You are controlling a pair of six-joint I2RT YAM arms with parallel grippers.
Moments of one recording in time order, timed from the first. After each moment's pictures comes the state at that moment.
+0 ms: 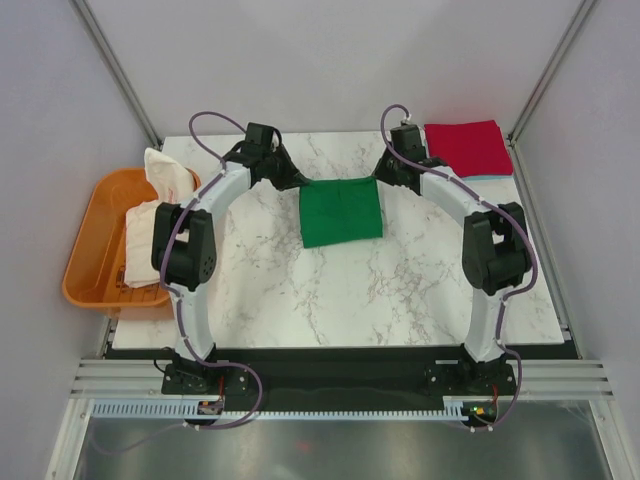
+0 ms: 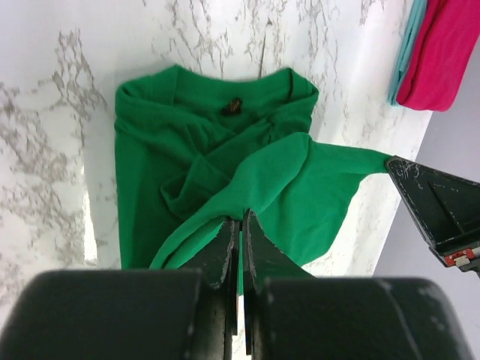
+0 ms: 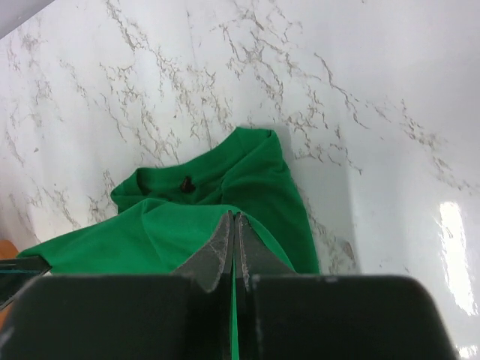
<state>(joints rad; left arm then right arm) -0.29 2.02 1.66 -0.42 0.31 -0.81 0.31 1.97 1.57 -0.27 0.04 0.67</state>
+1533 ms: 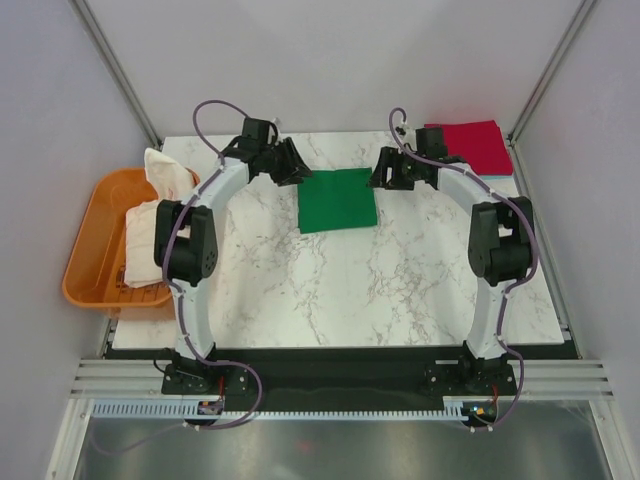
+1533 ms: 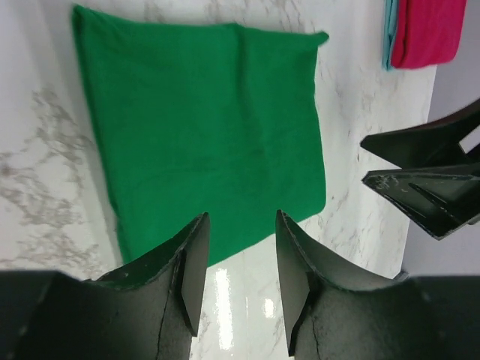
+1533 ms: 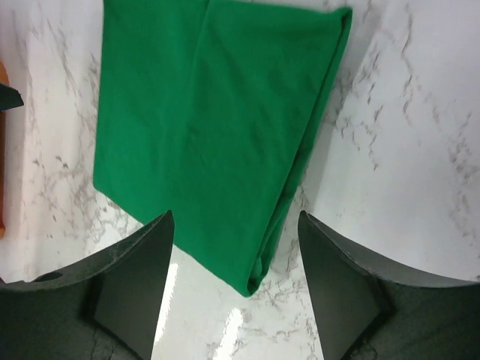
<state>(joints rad) -0.25 2.10 1.76 -0.42 0.43 -0.61 0.17 2.05 1.61 -0.31 -0.49 0.27</state>
